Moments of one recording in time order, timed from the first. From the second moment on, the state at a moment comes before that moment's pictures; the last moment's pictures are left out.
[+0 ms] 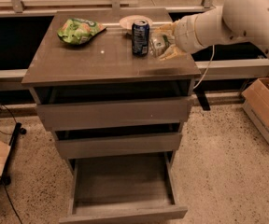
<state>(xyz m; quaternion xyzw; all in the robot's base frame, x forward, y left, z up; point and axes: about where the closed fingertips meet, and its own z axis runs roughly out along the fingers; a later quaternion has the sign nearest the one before) 0.702 -0.103 0.918 -0.76 0.44 -0.11 0.47</state>
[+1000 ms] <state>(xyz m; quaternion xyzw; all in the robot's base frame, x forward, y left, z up) 0.739 -0.062 0.852 -0.77 0.45 0.00 0.45</state>
